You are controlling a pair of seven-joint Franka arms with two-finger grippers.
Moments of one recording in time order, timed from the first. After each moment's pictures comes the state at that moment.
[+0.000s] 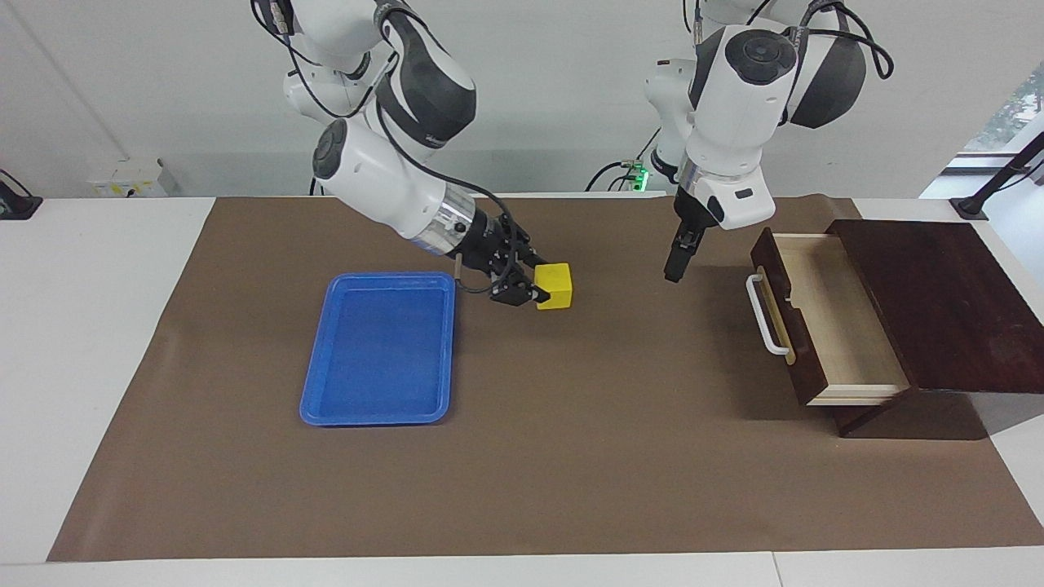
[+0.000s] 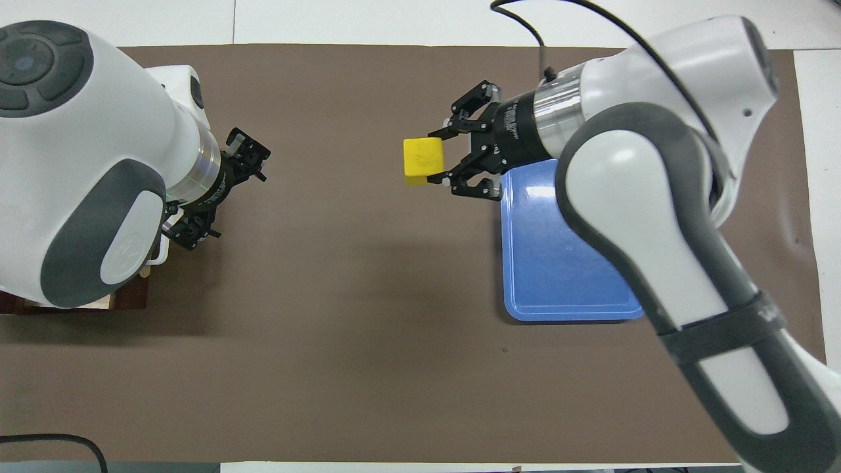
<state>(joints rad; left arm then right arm) -0.32 0.14 -0.12 -1.54 0.04 1.65 -1.51 0.39 0.32 0.04 -1.52 0.78 2.08 1.72</state>
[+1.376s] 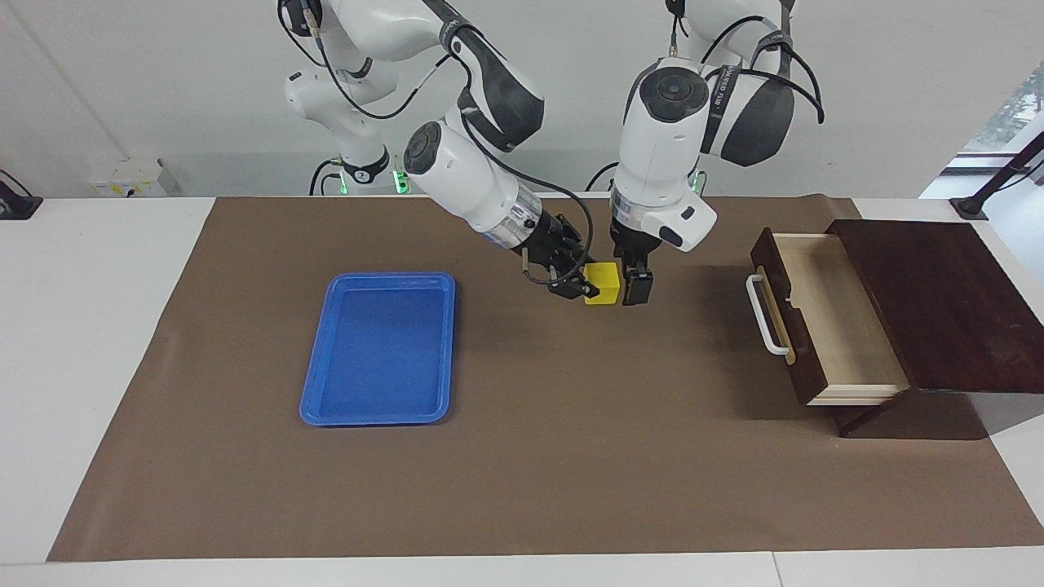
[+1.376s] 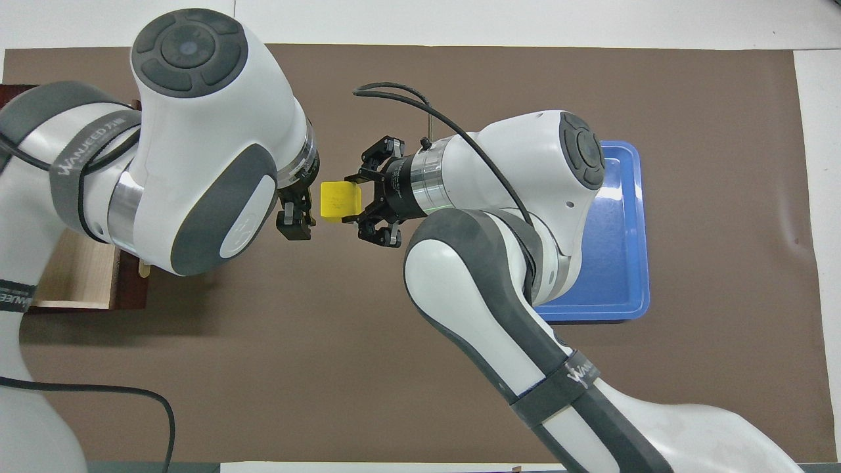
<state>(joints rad) -0.43 0.29 -0.12 -1.41 0.05 1.66 -2.05 0.53 0.33 0.03 -1.61 0.78 2.27 1.76</state>
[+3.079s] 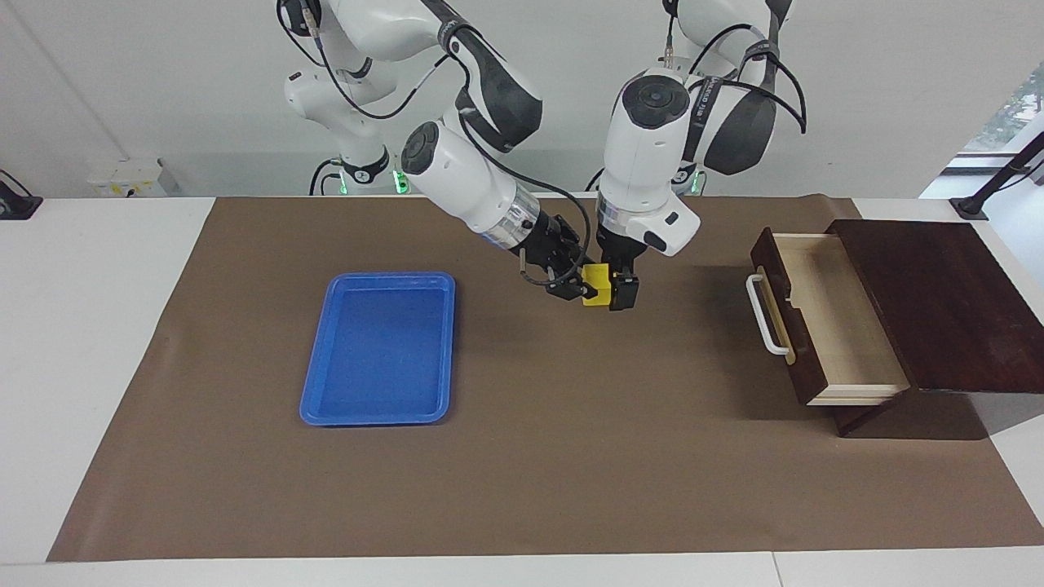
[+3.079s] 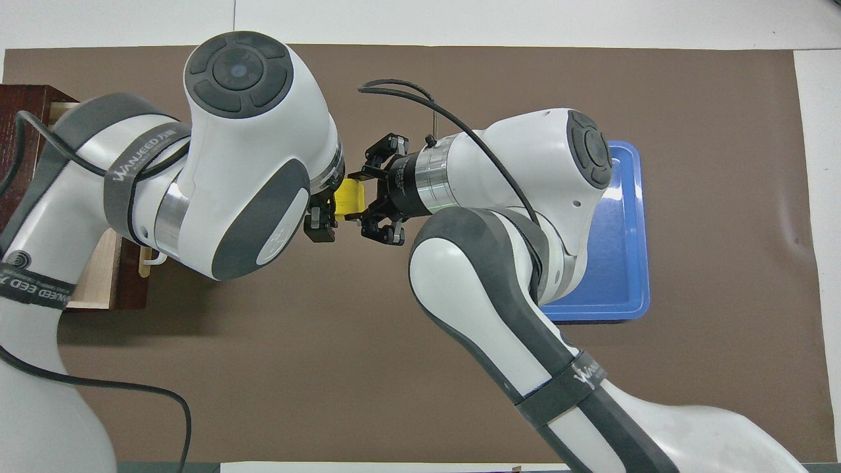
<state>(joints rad) -0.46 0.30 -0.12 -1.43 0.05 1.71 -2.09 0.52 0.32 0.03 -1.61 0.78 2.27 1.76</state>
